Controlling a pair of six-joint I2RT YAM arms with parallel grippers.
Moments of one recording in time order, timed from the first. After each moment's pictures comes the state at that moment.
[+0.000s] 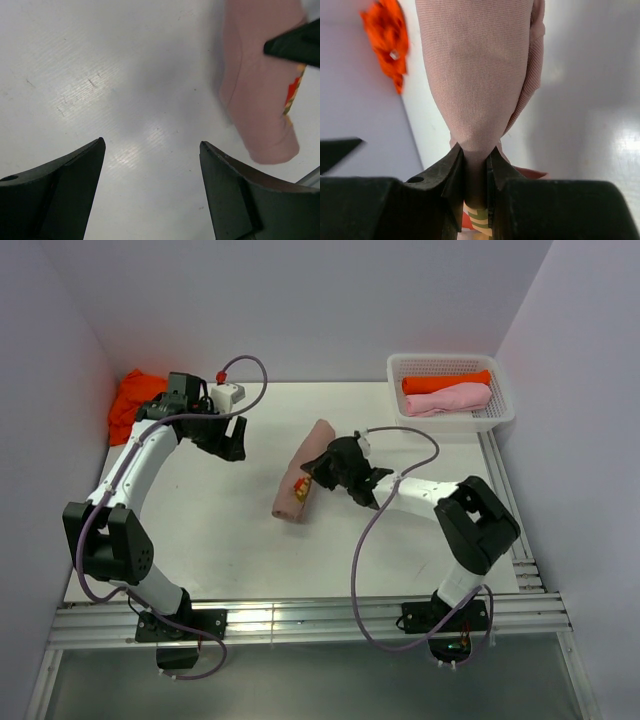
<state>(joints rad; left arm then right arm) -0.16 1.60 1.48 -0.85 0.39 0.27 0.70 1.70 0.93 0.18 0.12 1.32</state>
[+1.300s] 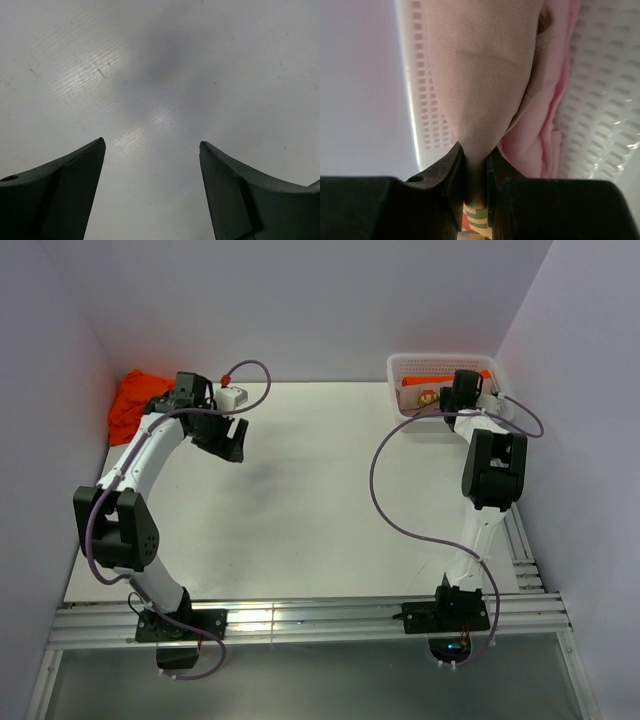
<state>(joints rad) -0.16 1.69 1.52 -0.88 0.32 0.30 -0.16 2.16 1.57 0.07 0.21 1.42</state>
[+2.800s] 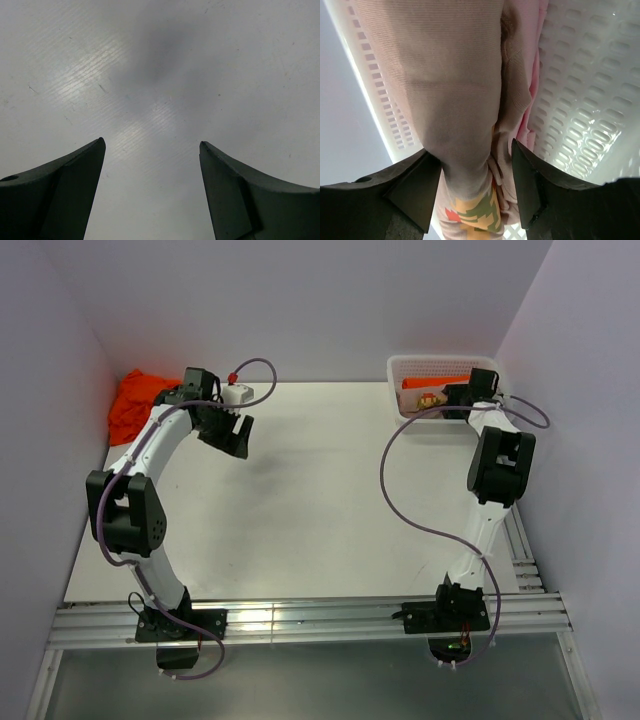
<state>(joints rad) -0.17 1.80 1.61 -0.89 0.32 0.30 -0.24 2.26 1.75 -0.20 -0.04 1.37</state>
